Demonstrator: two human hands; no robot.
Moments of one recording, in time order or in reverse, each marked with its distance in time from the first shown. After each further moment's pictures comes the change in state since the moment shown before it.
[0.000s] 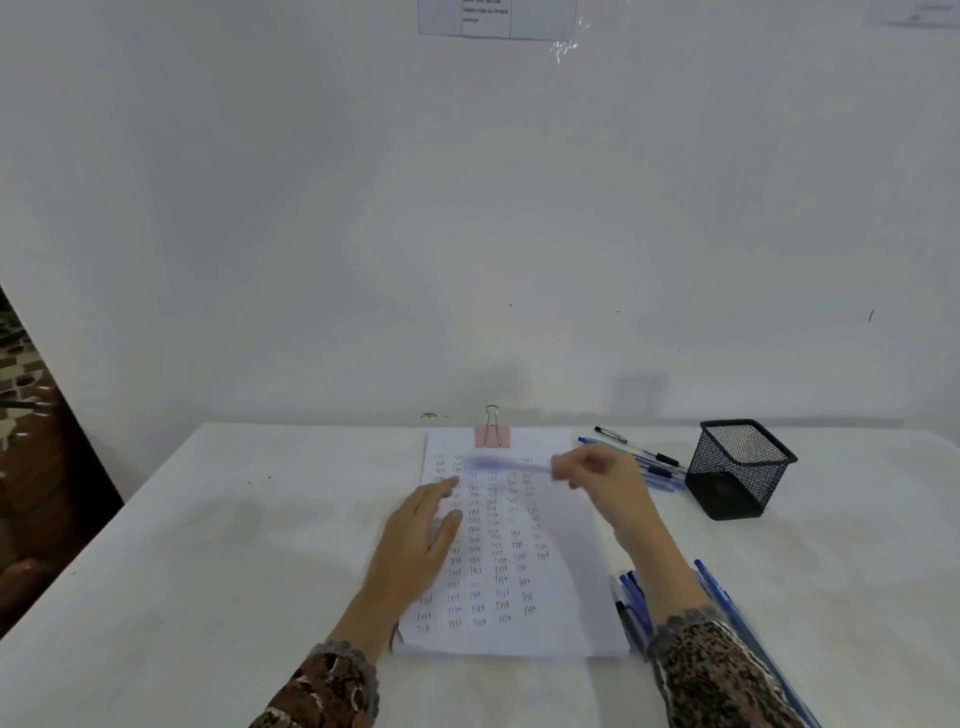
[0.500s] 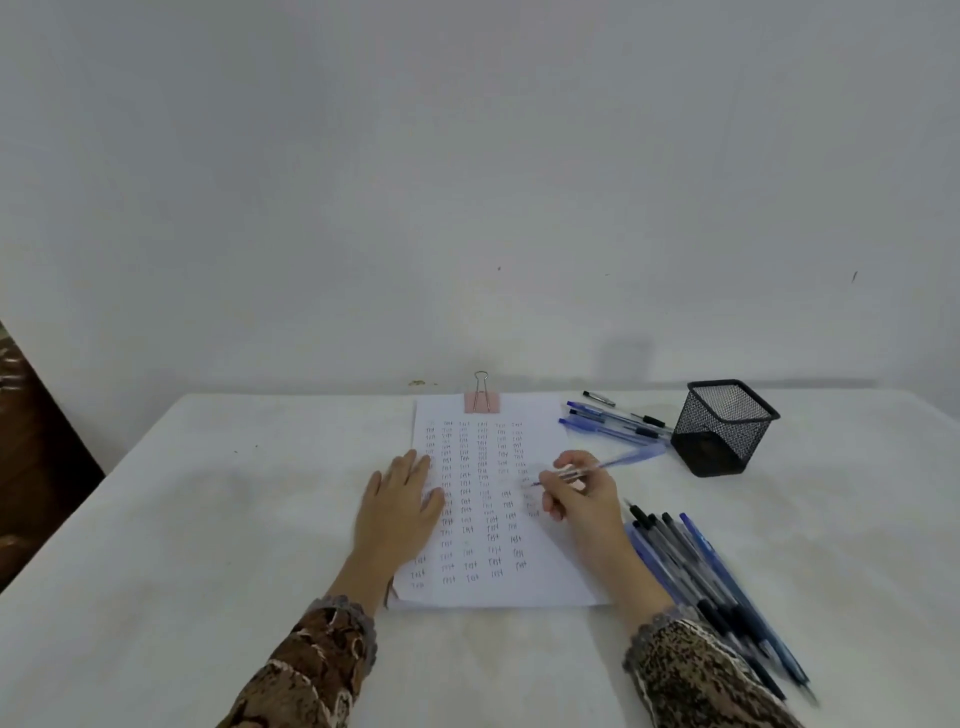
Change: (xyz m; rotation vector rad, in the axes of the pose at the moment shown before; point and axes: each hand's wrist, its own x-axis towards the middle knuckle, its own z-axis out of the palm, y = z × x) left_hand 0.001 -0.009 0.003 0.366 -0.237 -0.205; right_hand -0.027 0.060 0.021 0.295 0.089 0.012
